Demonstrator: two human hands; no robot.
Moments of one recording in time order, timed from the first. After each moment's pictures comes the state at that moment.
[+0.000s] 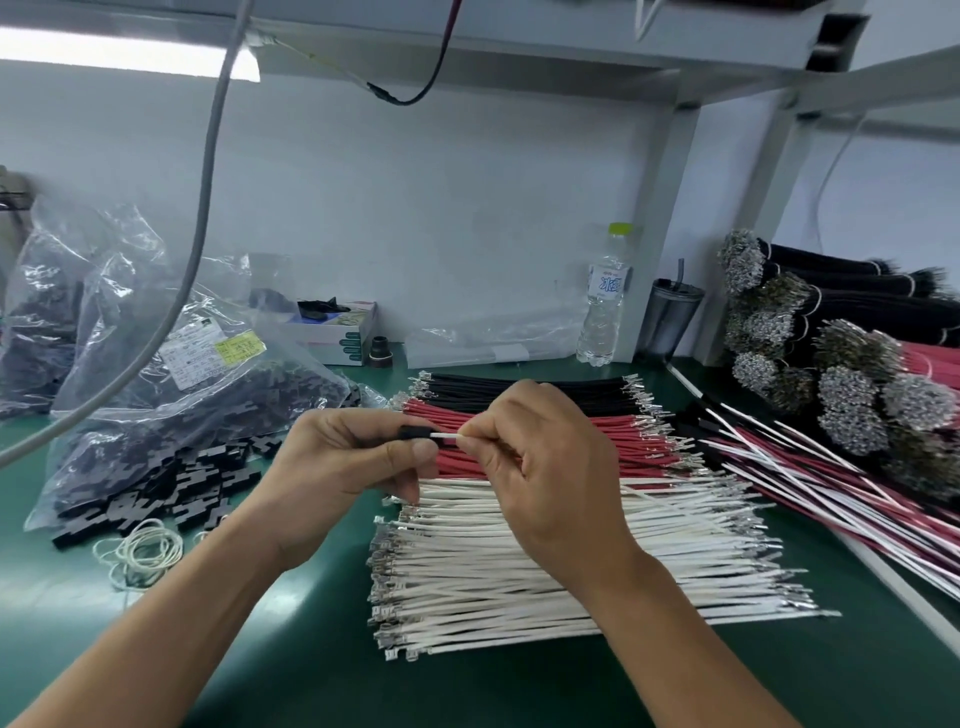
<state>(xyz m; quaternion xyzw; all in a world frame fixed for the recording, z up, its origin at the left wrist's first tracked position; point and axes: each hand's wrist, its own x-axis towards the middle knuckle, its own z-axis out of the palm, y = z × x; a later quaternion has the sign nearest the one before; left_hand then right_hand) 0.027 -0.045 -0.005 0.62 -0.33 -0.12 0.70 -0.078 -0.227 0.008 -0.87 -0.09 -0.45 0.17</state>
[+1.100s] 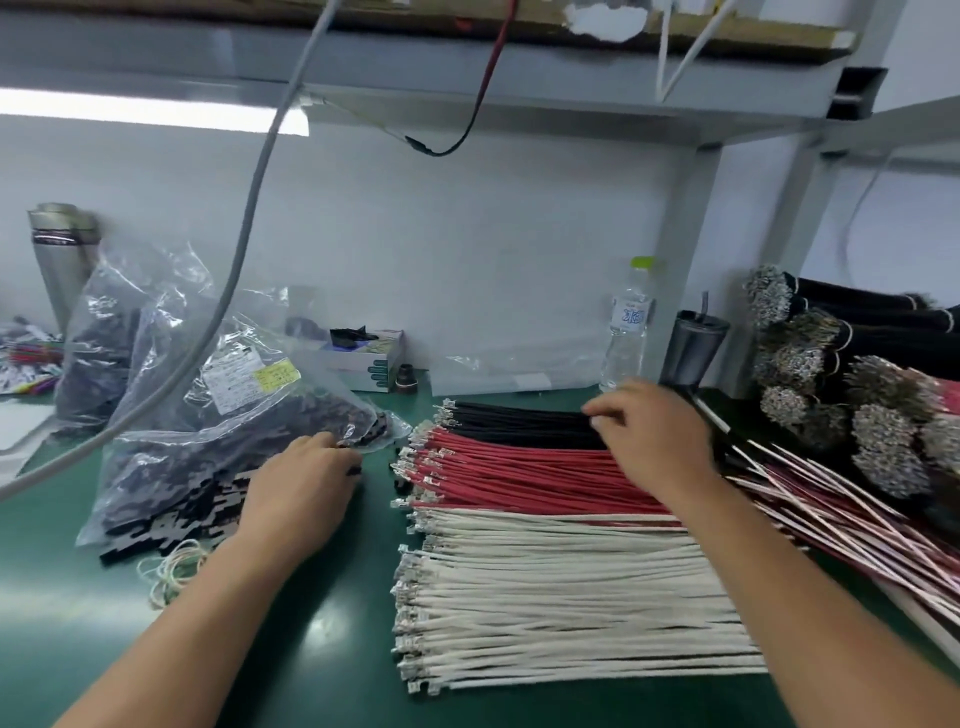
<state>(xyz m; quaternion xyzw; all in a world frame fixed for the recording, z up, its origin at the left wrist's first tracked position) 0.095 -0.020 -0.034 0.96 -0.20 0.17 0.05 -0.034 -0.332 0.029 -0.94 0.11 -0.29 0.12</state>
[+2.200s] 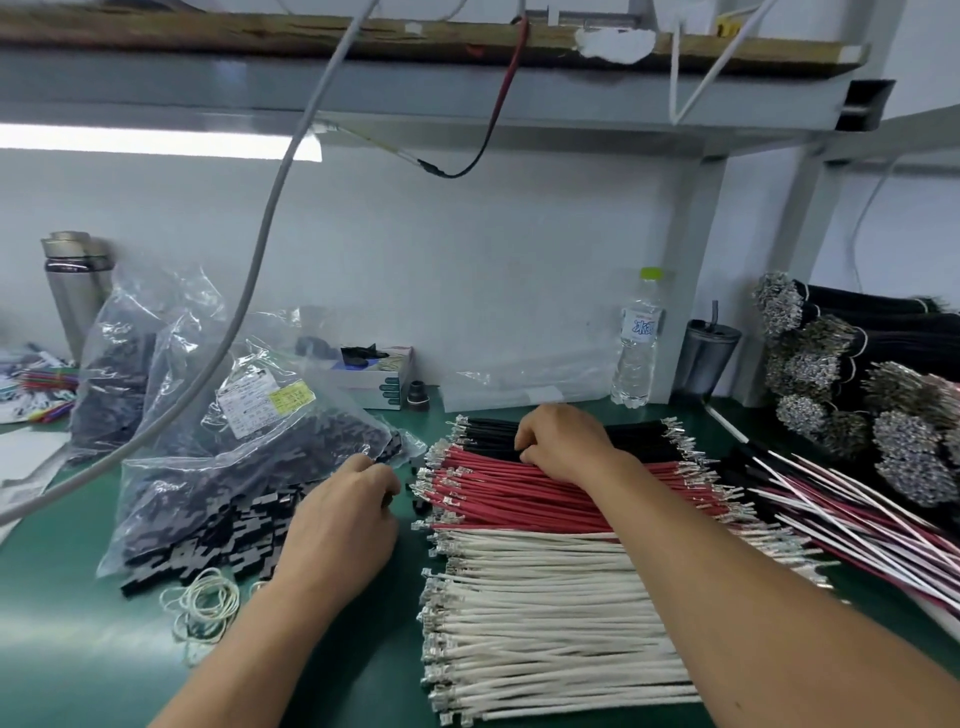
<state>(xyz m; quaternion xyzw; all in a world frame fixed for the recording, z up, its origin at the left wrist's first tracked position) 0.071 -0.034 -0.033 0.93 -0.24 0.20 0.20 0.060 -0.298 0.014 -0.99 0.08 -0.09 0.07</state>
